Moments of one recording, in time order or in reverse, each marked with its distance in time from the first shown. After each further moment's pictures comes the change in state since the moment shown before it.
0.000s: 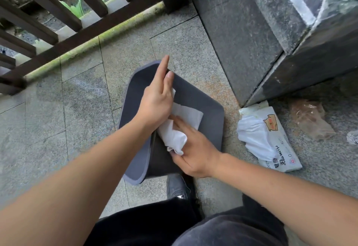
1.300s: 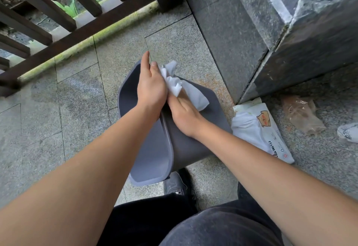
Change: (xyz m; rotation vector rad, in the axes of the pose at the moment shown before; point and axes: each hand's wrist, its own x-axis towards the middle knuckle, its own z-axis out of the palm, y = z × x) left_hand 0.026 0.010 0.020 -0.239 0.238 -0.261; right_hand 0.076 -0.010 -0.030 0.338 0.142 0.342
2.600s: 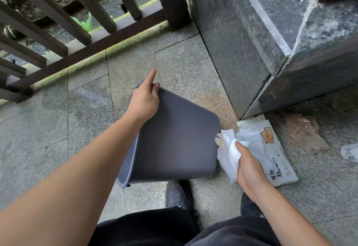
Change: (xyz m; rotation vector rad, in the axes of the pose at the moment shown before) left_hand 0.028 -0.012 -0.048 0.406 -0.202 0.142; right_hand -0.127 0.065 -0.062 0.720 0.332 0.705
